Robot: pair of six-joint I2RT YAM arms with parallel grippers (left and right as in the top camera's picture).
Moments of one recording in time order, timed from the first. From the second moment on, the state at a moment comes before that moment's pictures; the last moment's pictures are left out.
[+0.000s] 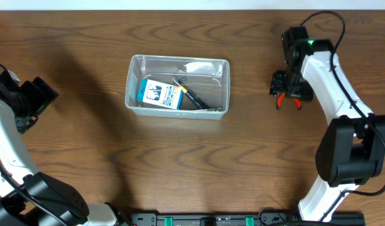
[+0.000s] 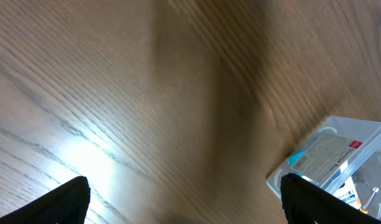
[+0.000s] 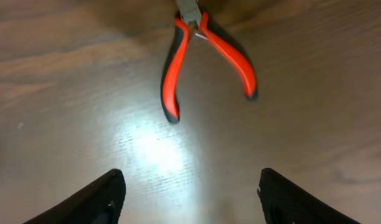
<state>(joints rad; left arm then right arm) 0.63 1.61 1.48 -1.11 0.23 -0.22 0.09 1.94 1.57 -1.17 0.14 0.37</state>
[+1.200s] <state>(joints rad) 0.63 1.61 1.48 -1.11 0.23 -0.22 0.01 2.08 1.43 -0.85 0.06 0.44</state>
